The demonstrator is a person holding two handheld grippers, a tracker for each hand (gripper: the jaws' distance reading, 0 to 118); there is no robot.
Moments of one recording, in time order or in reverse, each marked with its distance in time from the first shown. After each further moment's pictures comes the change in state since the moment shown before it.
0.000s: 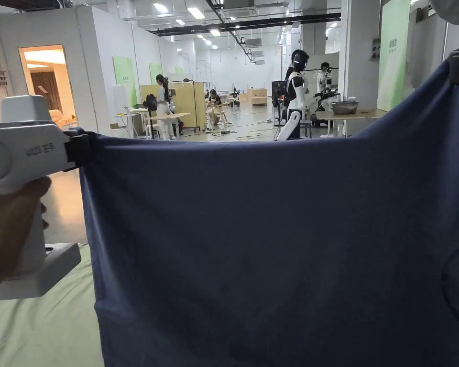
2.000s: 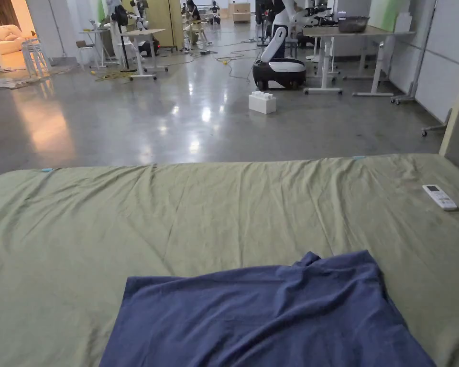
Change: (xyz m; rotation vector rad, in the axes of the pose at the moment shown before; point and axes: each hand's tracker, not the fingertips) left arm -0.055 -0.449 0.211 -0.635 -0.286 0.043; right arm -0.040 -0.440 0.341 -0.777 0.067 -0.253
